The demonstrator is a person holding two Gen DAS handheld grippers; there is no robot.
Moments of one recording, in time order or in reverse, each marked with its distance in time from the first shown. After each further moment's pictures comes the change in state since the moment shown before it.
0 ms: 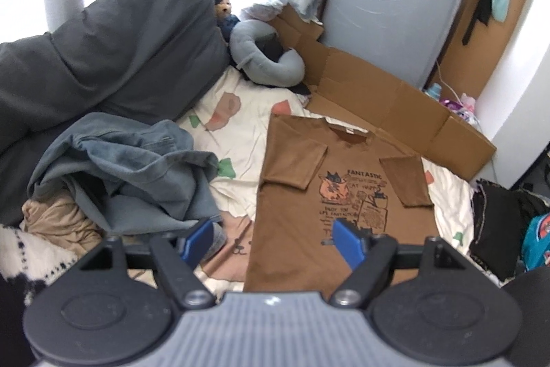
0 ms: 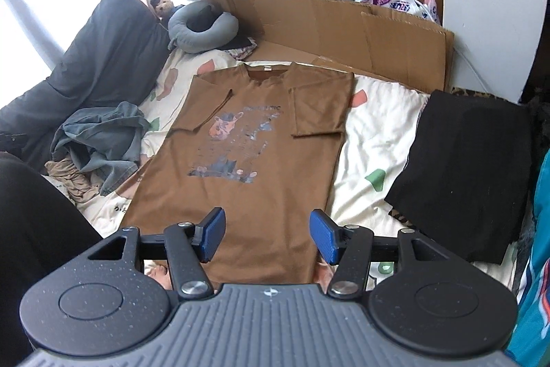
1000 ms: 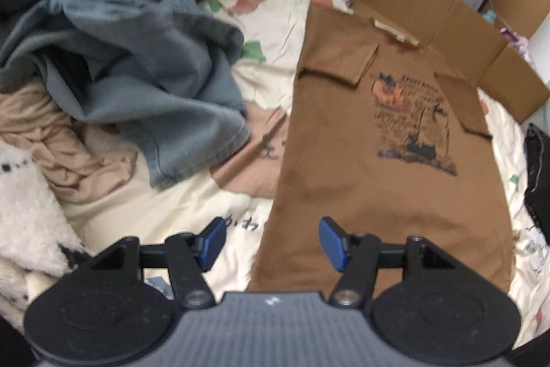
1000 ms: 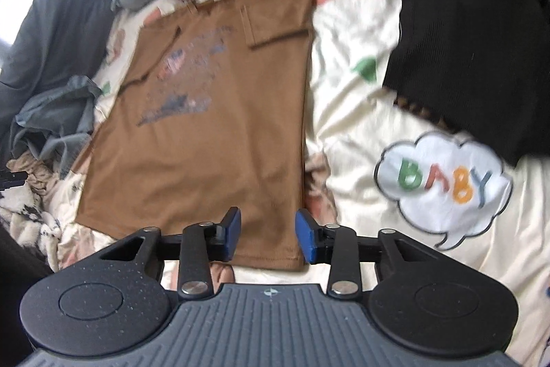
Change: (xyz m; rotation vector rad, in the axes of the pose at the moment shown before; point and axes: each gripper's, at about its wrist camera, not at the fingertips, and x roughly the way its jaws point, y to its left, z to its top) left arm 0.146 0.042 -0.107 -0.057 0.264 0.057; right arm 0.141 -0.049 -0.106 0.188 0.151 -0.036
